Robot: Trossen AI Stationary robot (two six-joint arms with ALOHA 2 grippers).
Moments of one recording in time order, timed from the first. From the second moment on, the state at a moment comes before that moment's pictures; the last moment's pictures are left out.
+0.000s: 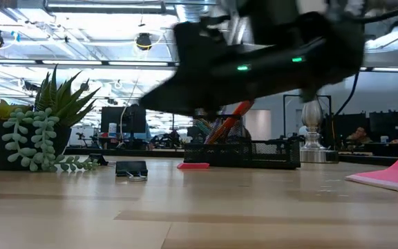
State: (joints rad) left arm -0.53 1.23 1.02 -0.33 -1.07 -0.31; right arm 0.28 2.14 1.00 0.92 0.34 0.15
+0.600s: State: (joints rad) left arm -0.64 1.23 1.02 -0.32 -1.35 -0.25; right arm 0.21 2.45 1.64 0.46 0.16 0.12
